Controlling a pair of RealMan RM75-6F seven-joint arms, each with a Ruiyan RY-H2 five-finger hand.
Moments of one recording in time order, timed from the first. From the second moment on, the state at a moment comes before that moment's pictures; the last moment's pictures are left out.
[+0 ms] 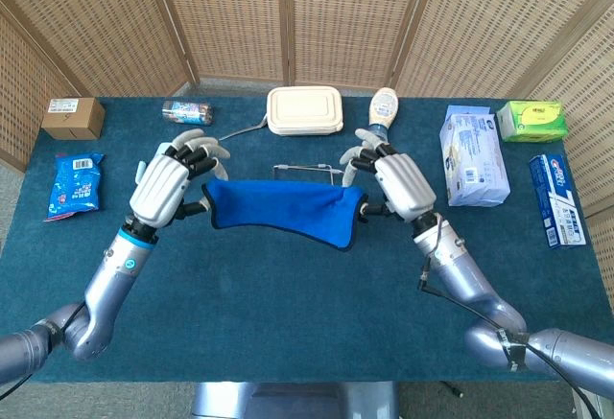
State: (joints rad) left arm -0.69 -1.40 -0.29 -1.51 1.48 1.27 -0.12; right arm 0.77 -1.29 0.37 -1.66 -1.26 1.02 0.15
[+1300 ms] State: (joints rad) left arm -0.91 -1.56 -0.47 -1.23 1.21 1.11 -0.22; right arm 0.94 -1.32 0.46 -1.31 -1.16 0.86 0.27
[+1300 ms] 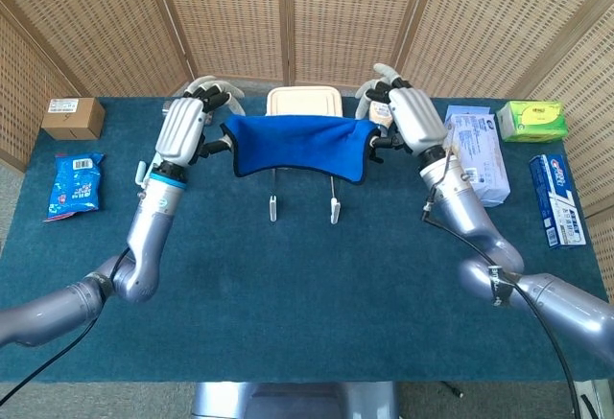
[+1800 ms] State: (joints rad) left arm -0.92 -1.61 -0.42 -1.15 1.22 1.09 -0.24; right arm 0.95 -1.37 0.42 -1.24 -1.16 0.84 0.30
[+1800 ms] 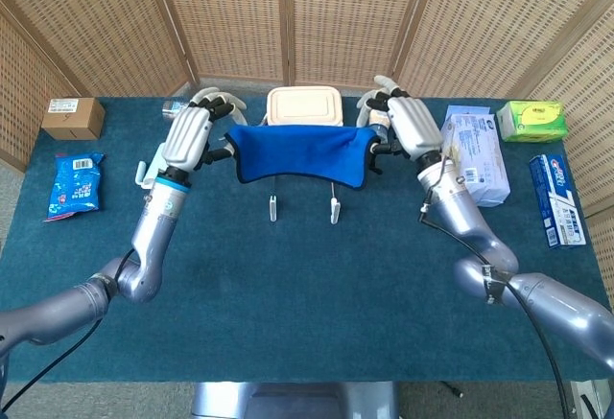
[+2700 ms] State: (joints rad) left arm -0.89 -1.63 -0.38 -1.10 1.22 1.08 -0.28; right arm 0.95 -1.39 0.39 -1.23 -1.16 0.84 0.28
